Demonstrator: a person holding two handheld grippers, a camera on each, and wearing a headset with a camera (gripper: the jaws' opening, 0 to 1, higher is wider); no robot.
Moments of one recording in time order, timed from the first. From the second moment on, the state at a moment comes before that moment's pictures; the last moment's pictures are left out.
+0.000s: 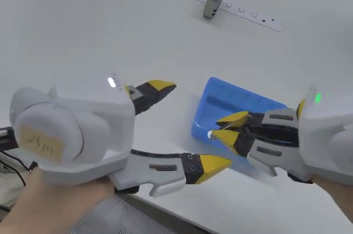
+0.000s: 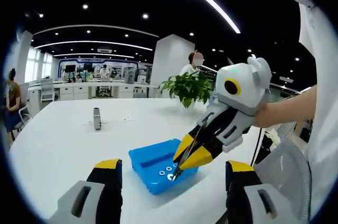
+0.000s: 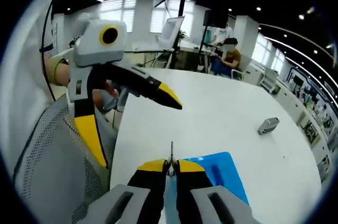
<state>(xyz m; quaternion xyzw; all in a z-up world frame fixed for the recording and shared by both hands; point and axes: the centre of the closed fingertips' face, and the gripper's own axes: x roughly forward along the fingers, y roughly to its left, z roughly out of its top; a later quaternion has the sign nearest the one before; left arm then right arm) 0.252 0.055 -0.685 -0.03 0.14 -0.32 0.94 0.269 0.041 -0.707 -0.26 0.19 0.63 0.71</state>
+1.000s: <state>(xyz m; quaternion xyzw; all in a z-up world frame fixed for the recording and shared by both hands) 0.246 0.048 -0.696 -0.04 0.18 -0.34 0.92 0.341 0.040 -0.777 -0.12 0.33 0.54 0.77</state>
